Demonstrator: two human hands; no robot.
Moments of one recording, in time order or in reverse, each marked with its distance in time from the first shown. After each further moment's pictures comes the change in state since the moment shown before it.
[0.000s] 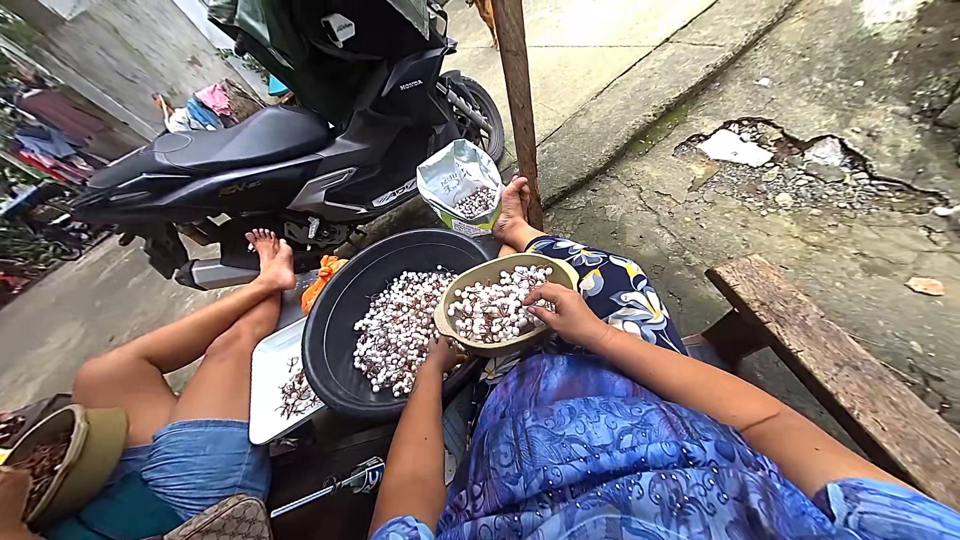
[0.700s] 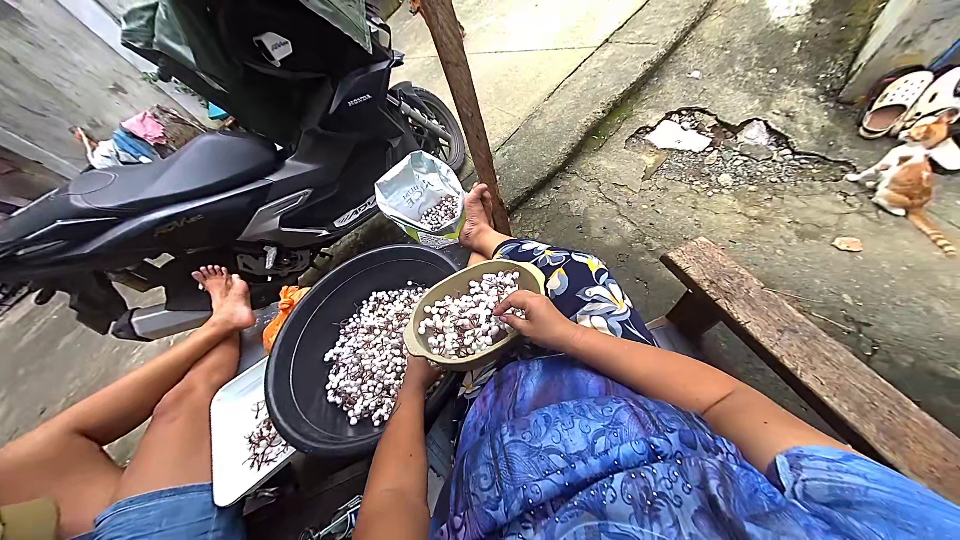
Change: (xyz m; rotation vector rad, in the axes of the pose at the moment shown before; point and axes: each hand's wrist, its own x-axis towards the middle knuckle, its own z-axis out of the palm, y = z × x) left_hand 0.022 -0.007 0.013 0.100 0.110 0.129; right_hand -0.005 0.000 -0.001 0.039 -0.008 0.002
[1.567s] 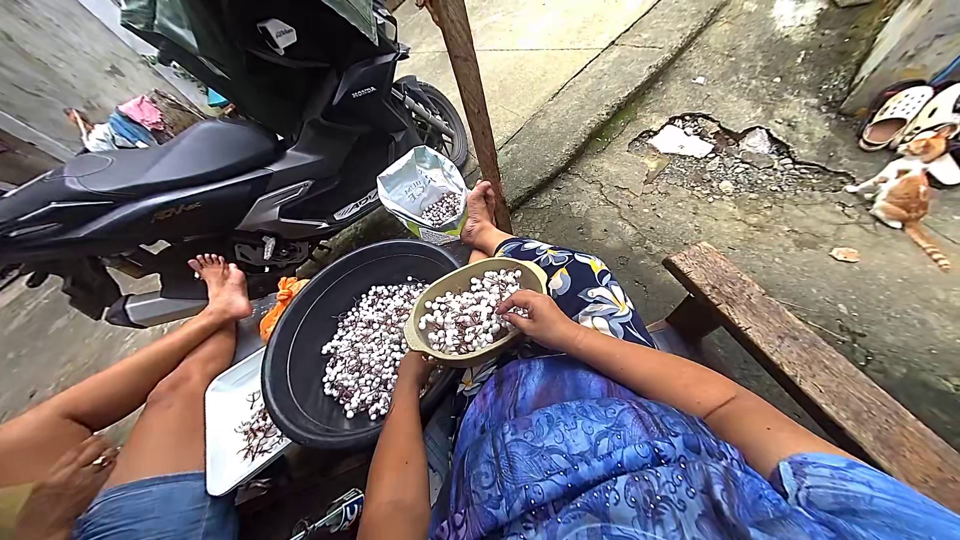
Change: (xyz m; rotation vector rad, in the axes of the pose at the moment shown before) left_hand -0.014 0.005 -0.017 -0.080 -0.043 -0.047; right_hand -0.001 0.002 0.001 -0.013 0.007 -0.005
